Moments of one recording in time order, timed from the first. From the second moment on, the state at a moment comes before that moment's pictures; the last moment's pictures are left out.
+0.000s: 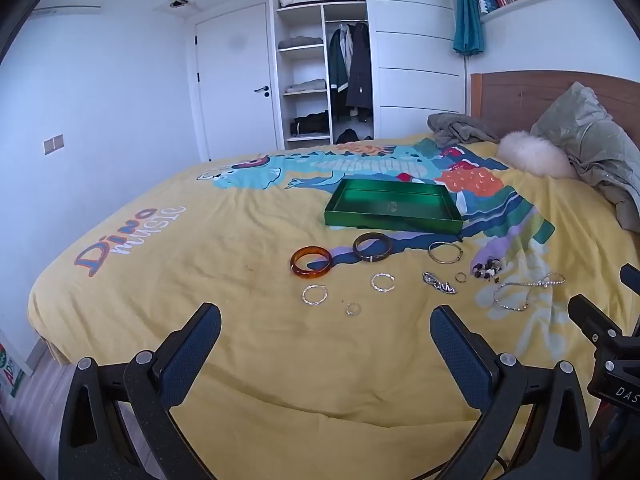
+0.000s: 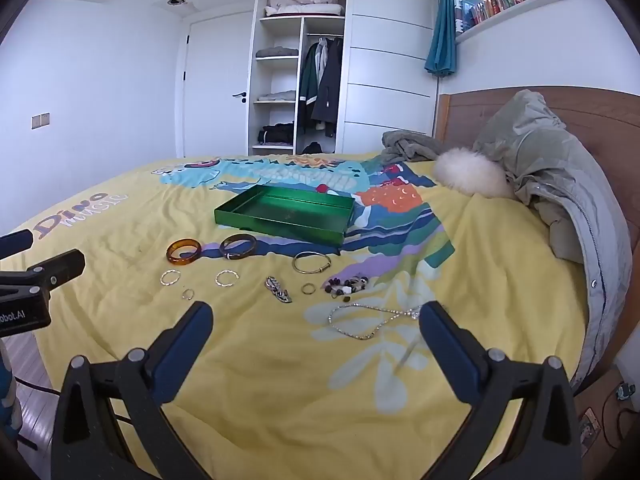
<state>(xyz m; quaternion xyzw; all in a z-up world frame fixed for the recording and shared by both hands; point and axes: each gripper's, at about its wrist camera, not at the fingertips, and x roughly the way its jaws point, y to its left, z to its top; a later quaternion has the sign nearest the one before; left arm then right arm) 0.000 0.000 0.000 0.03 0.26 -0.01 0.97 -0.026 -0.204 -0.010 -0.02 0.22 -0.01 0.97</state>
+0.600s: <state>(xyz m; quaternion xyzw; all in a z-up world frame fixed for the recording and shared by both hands) 0.001 -0.001 -0.001 0.04 0.26 -0.01 0.96 -0.025 -0.204 -0.010 -0.02 0.22 -0.01 0.97</state>
